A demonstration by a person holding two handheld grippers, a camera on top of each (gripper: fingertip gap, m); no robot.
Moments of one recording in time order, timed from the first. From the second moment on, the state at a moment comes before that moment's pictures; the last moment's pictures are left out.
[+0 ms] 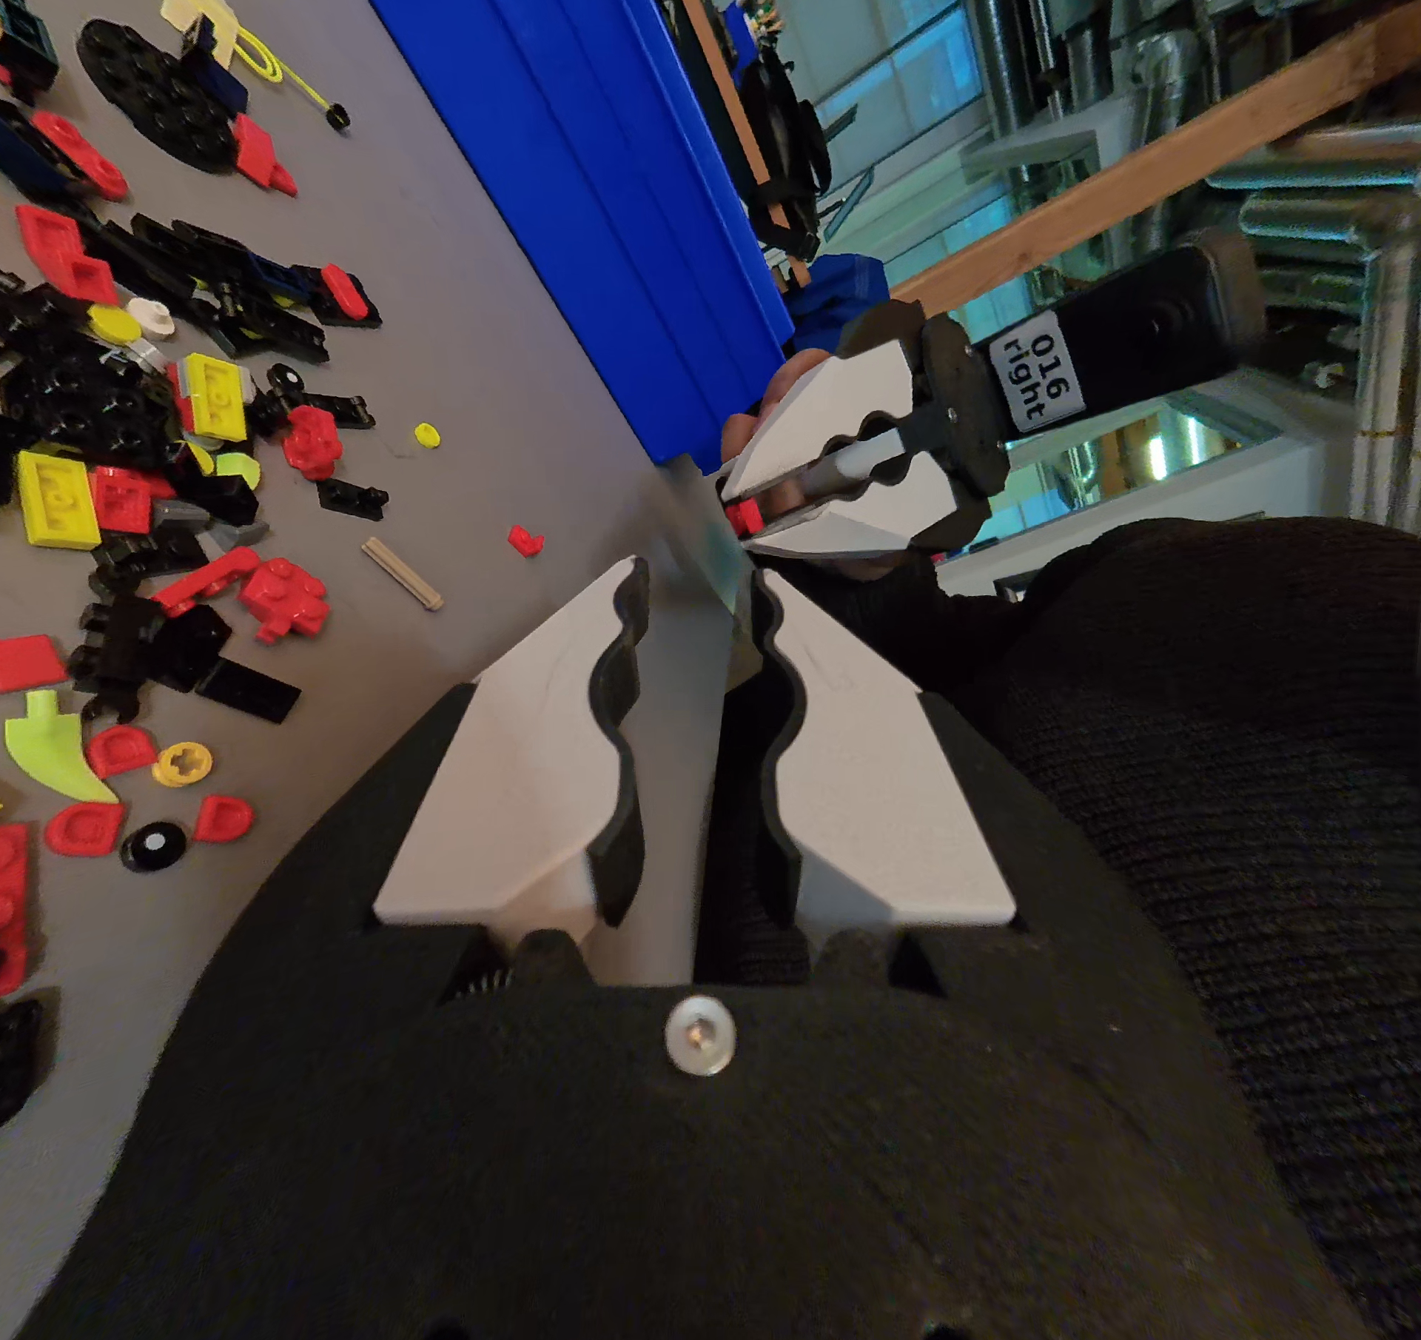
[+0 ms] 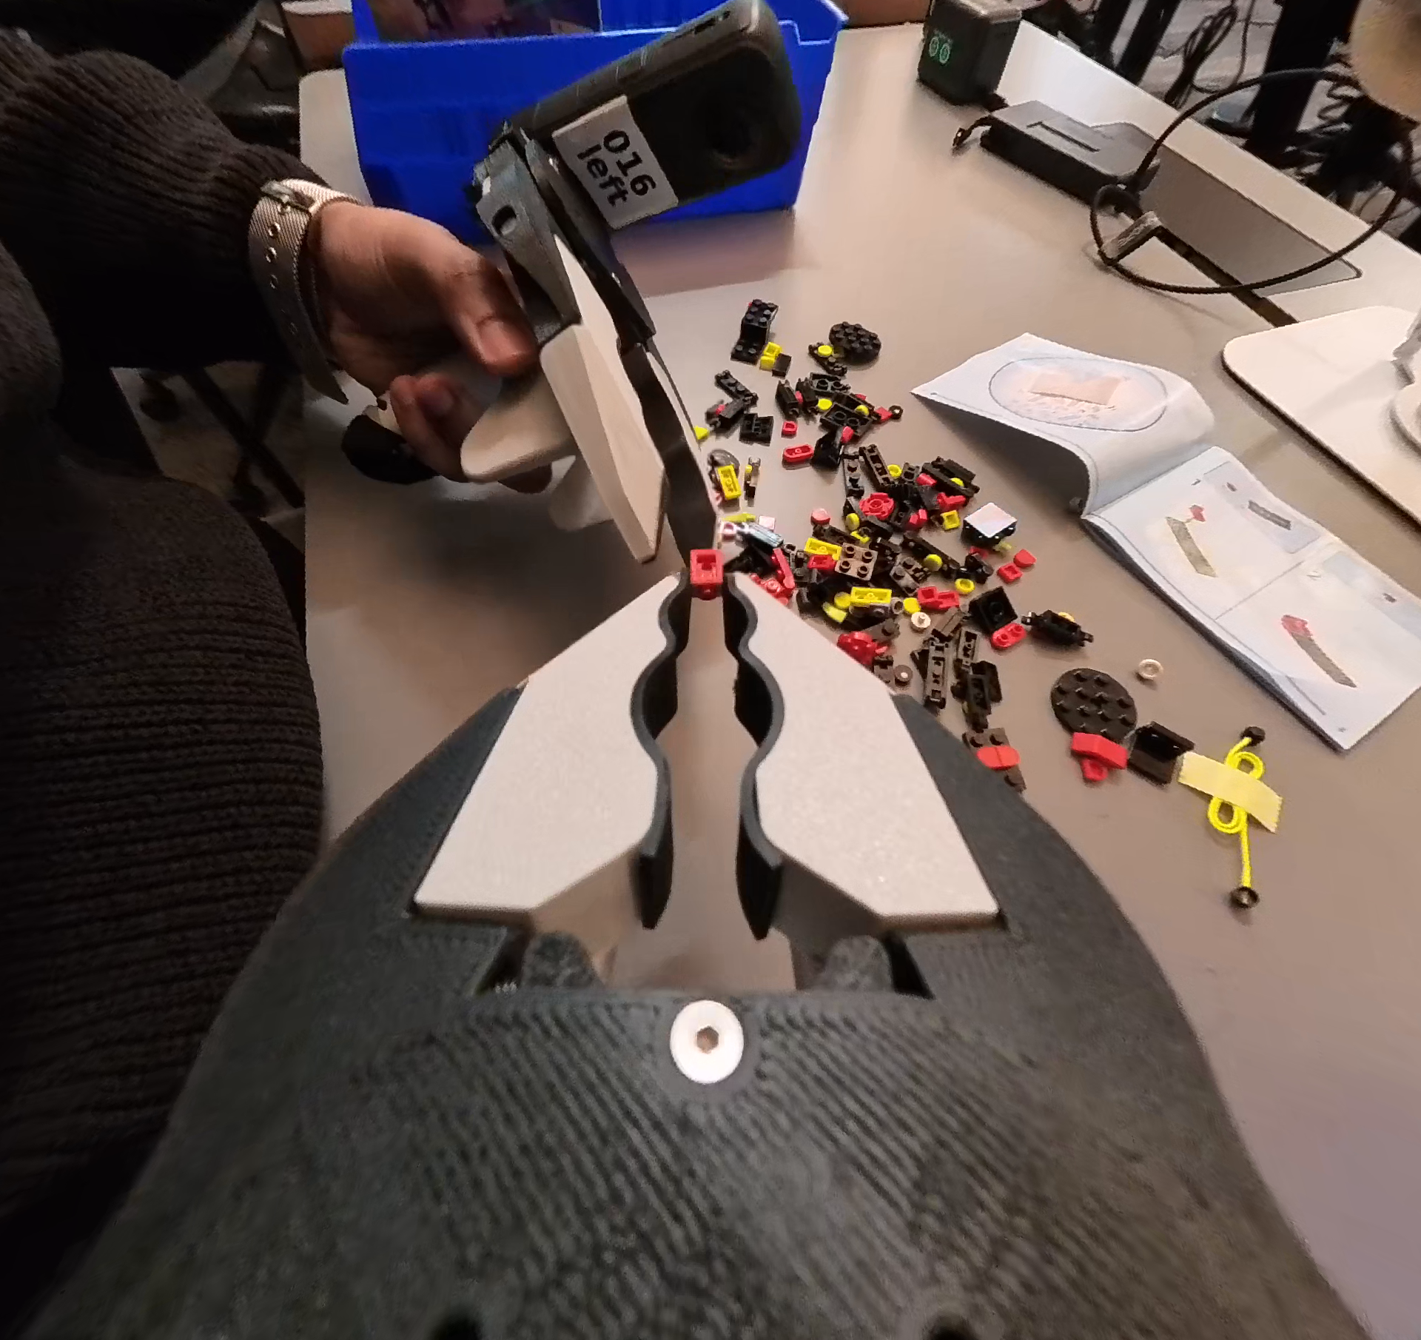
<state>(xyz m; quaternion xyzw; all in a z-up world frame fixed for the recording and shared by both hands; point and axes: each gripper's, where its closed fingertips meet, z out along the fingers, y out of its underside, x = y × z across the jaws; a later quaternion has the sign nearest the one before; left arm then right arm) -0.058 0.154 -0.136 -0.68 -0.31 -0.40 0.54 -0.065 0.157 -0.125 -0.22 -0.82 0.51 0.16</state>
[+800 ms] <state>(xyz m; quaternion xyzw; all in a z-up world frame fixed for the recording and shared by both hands) -0.058 0.156 -0.125 -0.63 -0.31 -0.46 0.55 -0.062 0.150 -0.132 -0.18 -0.83 0.50 0.17</state>
